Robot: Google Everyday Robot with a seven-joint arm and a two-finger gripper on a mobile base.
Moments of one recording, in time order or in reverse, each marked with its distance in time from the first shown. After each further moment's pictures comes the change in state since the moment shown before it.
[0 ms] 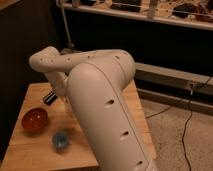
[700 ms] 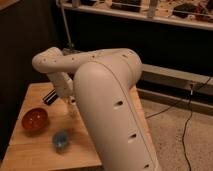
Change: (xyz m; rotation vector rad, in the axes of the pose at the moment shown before) arm 0.022 -0.004 0.004 0.001 0.017 0.003
